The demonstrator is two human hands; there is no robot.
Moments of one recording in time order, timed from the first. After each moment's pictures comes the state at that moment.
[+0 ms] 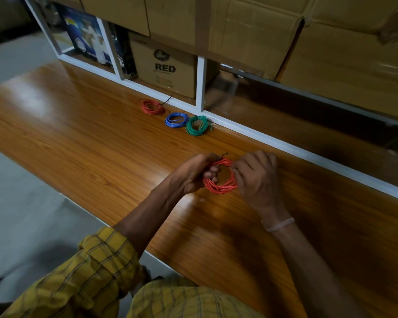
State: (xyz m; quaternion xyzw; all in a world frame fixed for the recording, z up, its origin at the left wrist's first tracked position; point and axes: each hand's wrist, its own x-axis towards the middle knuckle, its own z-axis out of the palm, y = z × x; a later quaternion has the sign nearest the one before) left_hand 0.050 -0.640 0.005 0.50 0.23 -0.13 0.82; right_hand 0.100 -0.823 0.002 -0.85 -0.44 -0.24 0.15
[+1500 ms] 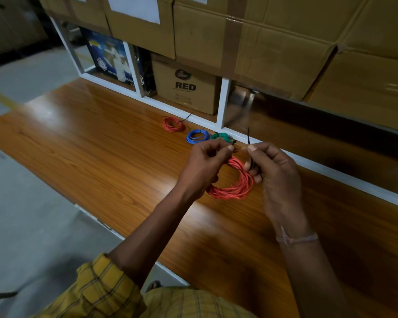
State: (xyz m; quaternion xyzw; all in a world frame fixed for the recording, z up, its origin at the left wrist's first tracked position) left_hand 0.011 -0.578 0.074 0.70 0.13 0.15 0.69; right_hand 0.051 -0.732 0.109 -0.66 -0.11 0.13 0.73
